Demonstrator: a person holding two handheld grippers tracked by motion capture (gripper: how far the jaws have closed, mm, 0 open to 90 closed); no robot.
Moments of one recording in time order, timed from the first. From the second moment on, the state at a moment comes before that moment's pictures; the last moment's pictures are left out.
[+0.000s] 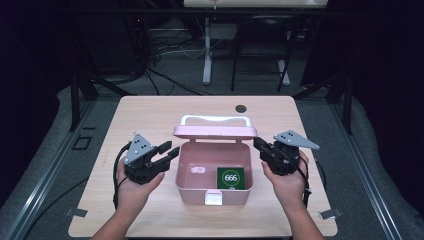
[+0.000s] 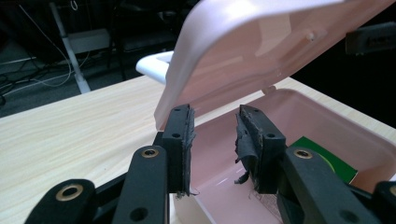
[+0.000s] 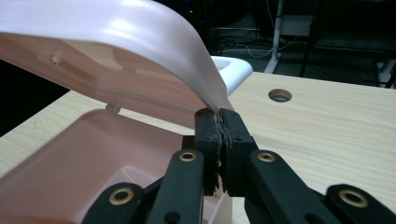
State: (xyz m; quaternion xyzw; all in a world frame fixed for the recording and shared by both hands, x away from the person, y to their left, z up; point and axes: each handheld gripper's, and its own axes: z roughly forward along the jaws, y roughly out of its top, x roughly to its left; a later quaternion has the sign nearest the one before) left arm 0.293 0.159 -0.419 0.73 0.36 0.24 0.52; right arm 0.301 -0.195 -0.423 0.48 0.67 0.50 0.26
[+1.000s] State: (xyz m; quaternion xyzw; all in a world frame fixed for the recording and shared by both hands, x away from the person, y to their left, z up) left arm 0.289 0.159 -0.405 0.73 0.36 0.25 0.52; right arm 0.302 -0.212 -0.435 0.50 0.67 0.49 0.25
